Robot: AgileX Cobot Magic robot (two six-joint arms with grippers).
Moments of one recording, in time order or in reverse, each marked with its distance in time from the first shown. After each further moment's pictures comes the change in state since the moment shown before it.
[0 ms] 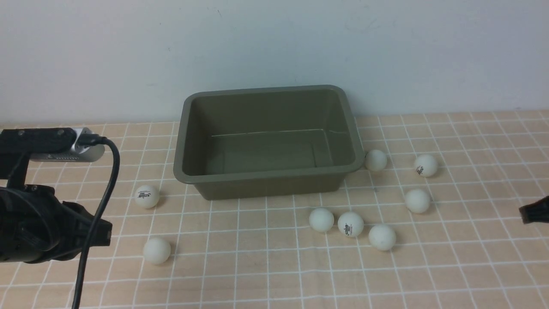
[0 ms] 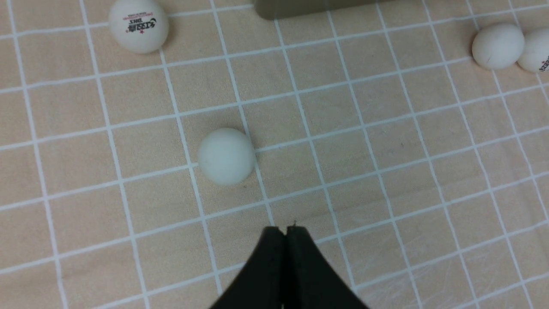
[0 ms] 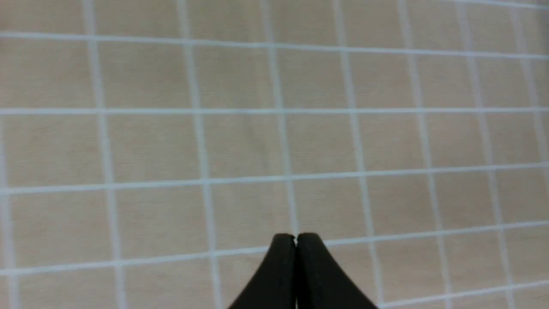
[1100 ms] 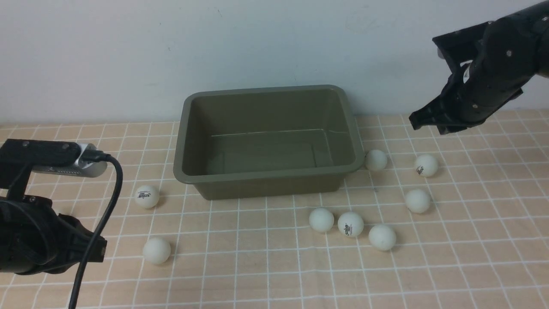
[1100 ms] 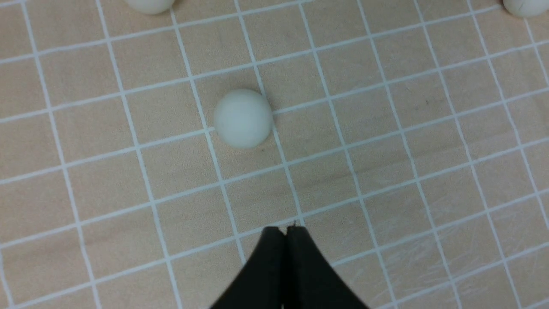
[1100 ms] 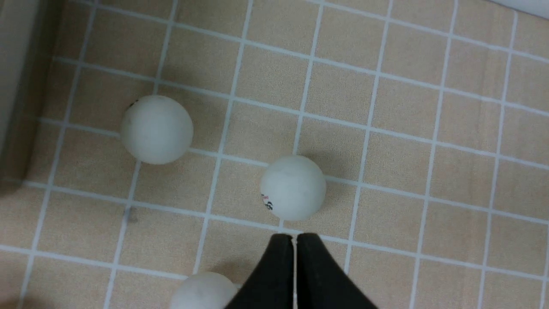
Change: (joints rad) right arm 0.210 0.427 -0.671 0.195 0.195 -0.157; left arm 0.000 0.000 0.000 0.083 0.052 -0.013
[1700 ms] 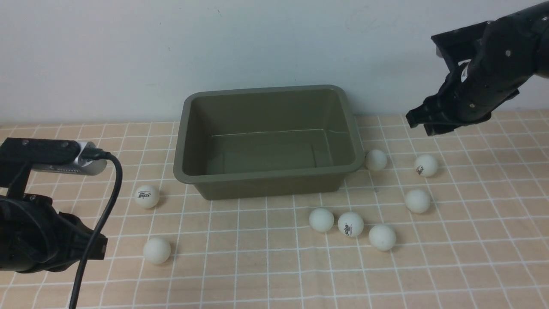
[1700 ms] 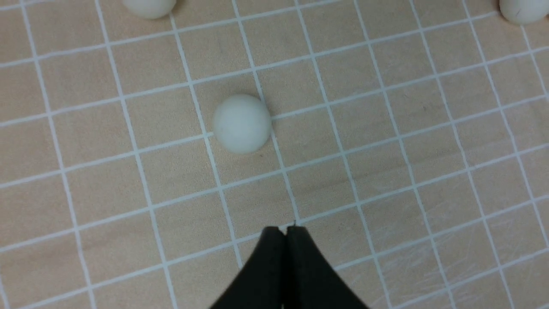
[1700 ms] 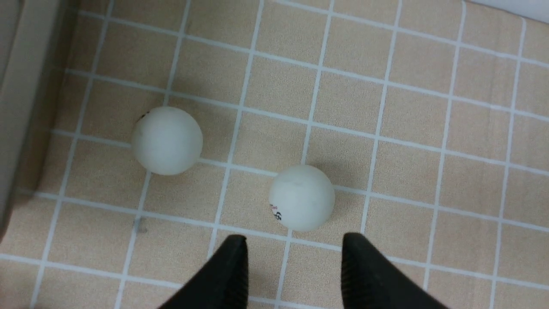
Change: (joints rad) right arm 0.000 0.014 -0.001 0.010 -0.027 0.000; left arm 0.000 0.000 0.000 -0.017 -0.009 0.000
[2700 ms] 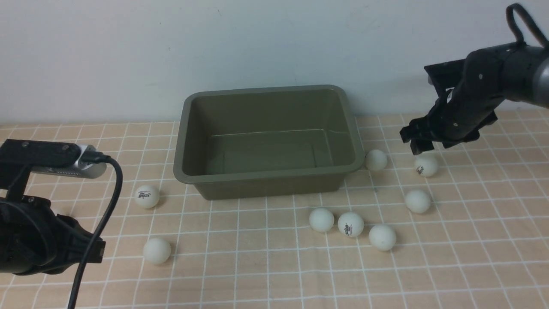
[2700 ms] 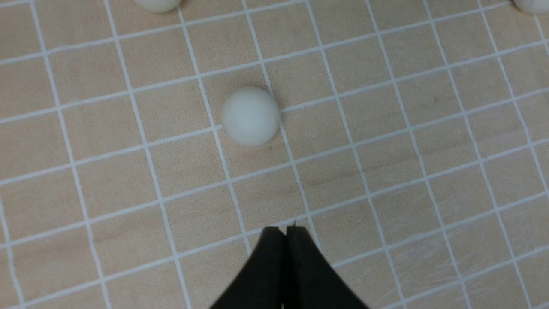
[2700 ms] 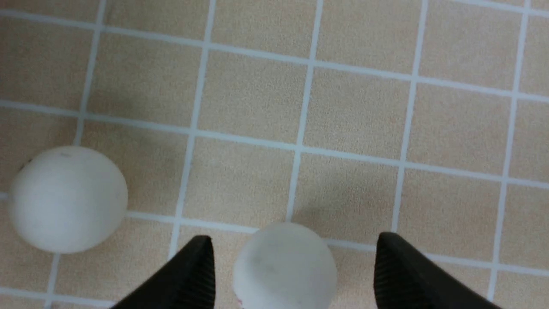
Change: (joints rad) right arm -0.078 0.255 -0.126 0.102 -0.048 -0.082; left arm 0.000 0.000 0.000 0.035 0.007 -0.006
